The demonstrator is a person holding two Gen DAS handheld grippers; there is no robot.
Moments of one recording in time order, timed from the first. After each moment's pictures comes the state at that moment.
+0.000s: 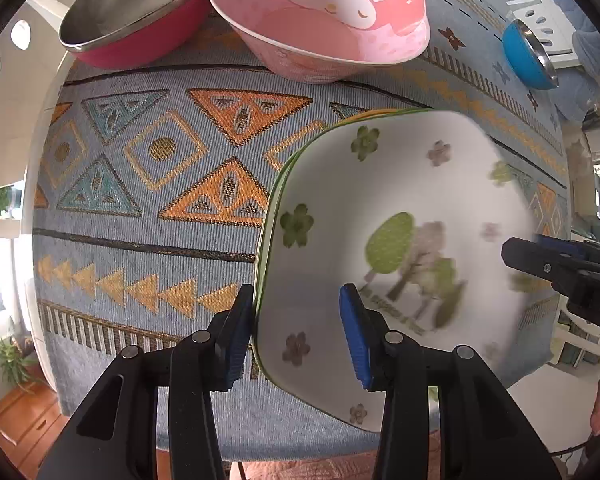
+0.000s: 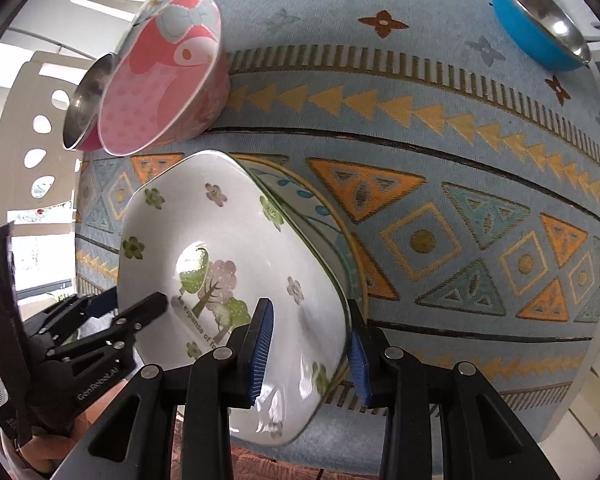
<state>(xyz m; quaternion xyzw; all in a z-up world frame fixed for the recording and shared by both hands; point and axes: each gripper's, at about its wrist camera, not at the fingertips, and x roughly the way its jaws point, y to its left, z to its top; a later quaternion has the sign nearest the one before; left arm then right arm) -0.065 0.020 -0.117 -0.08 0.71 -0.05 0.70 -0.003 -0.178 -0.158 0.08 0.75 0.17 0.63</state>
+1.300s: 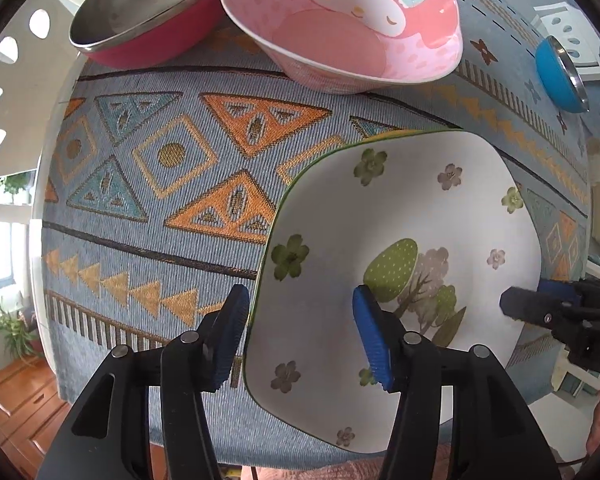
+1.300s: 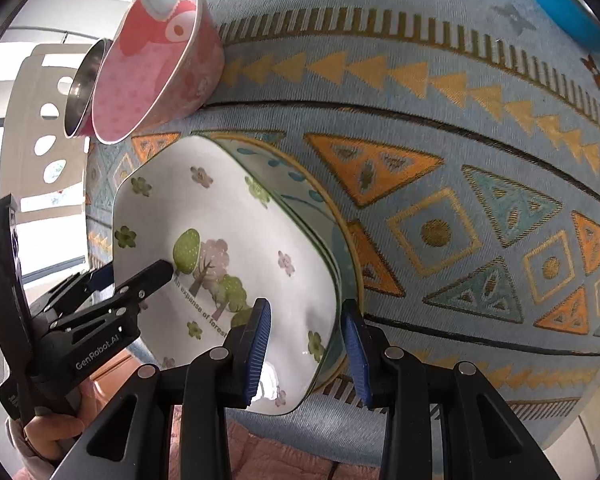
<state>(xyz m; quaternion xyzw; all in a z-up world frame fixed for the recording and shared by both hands) -0.029 0.007 -0.131 -0.09 0.71 0.01 0.70 0.011 -0.191 -0.183 0.12 0.78 0.24 0.57</state>
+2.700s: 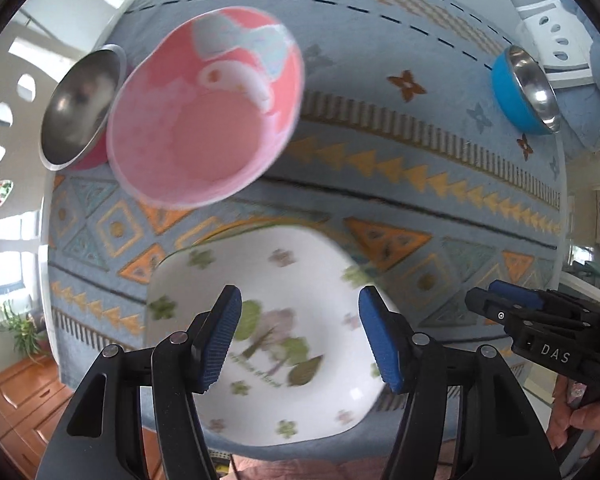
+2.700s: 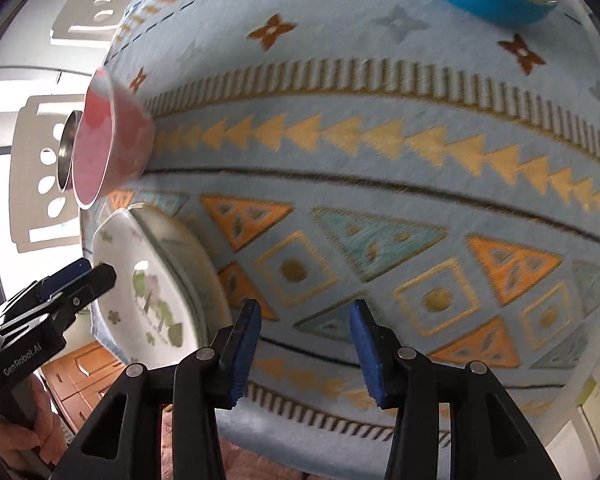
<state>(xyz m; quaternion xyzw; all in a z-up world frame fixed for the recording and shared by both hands) 0.040 -0.098 -0.071 -0.07 0.71 0.02 0.70 0.046 -0.327 -0.190 0.16 0.76 0.22 0.59</state>
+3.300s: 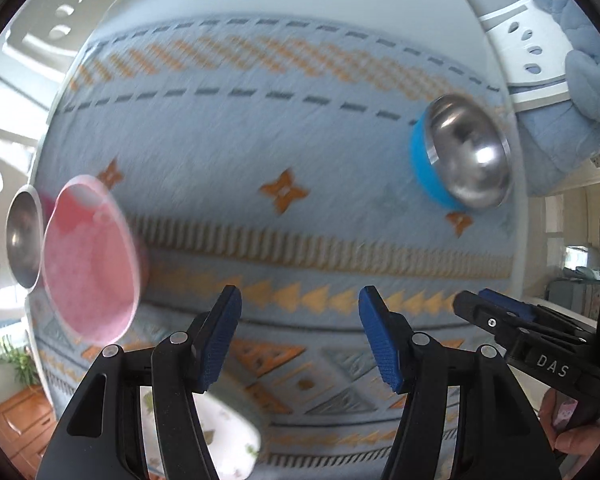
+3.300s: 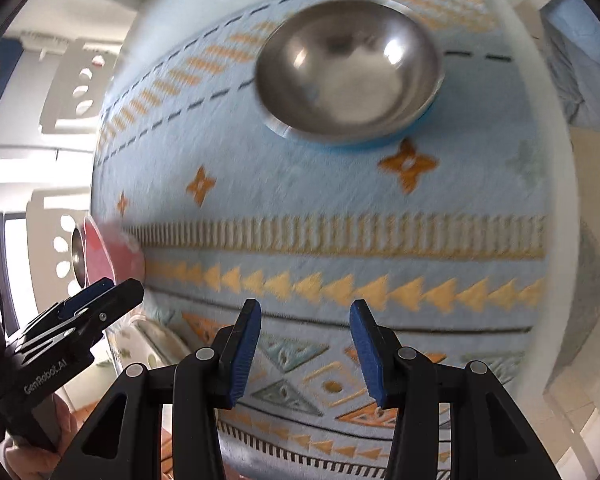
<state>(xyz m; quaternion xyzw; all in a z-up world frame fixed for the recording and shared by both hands) 0.147 -0.194 -0.043 -0.06 0.68 -0.01 0.73 0.137 -0.425 -0.181 0.23 0.72 0.17 0.63</state>
